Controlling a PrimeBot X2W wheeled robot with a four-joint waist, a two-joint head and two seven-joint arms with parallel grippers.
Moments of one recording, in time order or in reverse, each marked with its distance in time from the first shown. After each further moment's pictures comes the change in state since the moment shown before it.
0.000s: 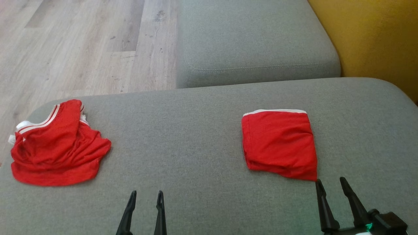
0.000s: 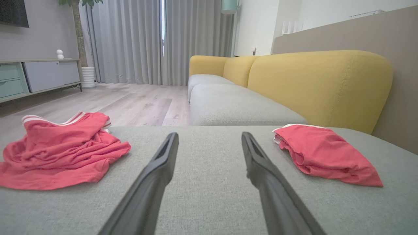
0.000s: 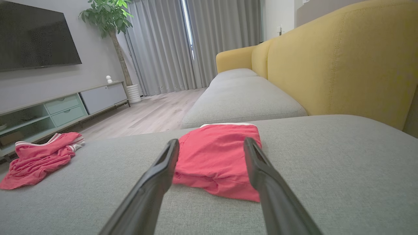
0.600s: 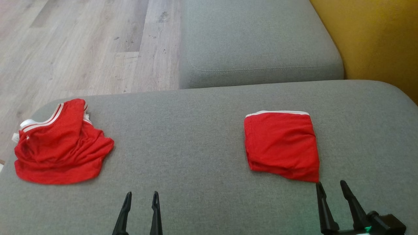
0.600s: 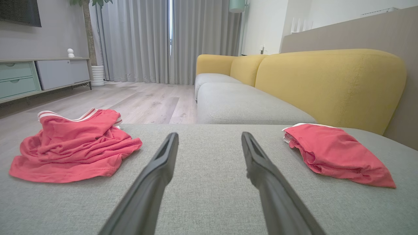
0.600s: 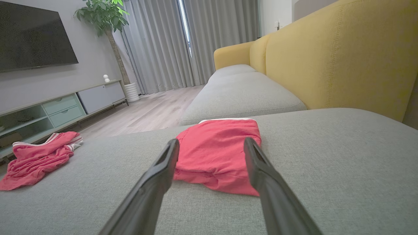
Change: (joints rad) left arm 0.006 0.000 0.024 0.011 0.000 0.000 0.000; right arm 0.000 0.021 -0.018 0.028 0.000 0.000 0.000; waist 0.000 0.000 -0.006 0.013
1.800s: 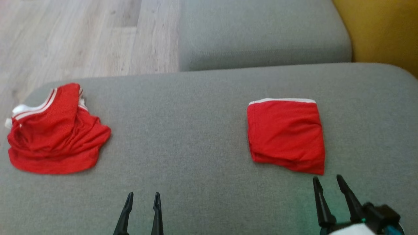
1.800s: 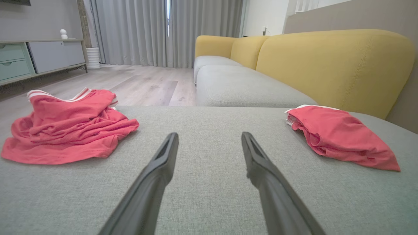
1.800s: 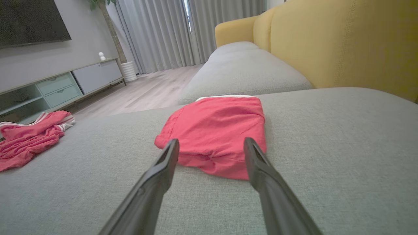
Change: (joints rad) left arm 0.006 0.000 0.002 -0.001 0.009 -0.012 0.000; right arm -0.043 -0.023 0.024 0.058 0.000 0.000 0.000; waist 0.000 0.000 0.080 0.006
